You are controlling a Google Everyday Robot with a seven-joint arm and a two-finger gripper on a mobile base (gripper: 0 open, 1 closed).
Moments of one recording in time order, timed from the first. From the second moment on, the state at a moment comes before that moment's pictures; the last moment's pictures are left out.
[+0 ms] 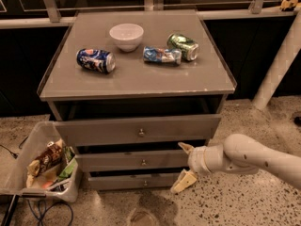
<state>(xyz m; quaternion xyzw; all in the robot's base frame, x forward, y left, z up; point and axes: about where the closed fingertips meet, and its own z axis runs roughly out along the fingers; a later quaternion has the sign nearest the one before) 0.501 -0.118 0.532 -0.56 0.73 0.21 0.33</state>
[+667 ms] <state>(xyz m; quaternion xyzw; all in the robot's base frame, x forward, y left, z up) 0.522 -0.127 0.481 -0.54 0.71 0.22 0.40</state>
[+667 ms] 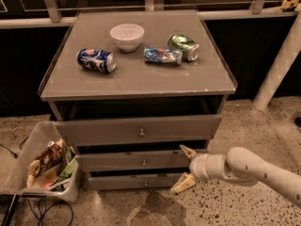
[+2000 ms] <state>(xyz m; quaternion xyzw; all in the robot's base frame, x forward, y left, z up) 0.559 -0.108 0.440 -0.56 0.69 0.20 0.43</state>
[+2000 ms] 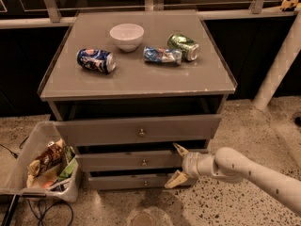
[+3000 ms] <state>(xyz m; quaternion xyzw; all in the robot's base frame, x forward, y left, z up) 0.578 -0.102 0.418 -0.57 0.68 0.17 0.43</state>
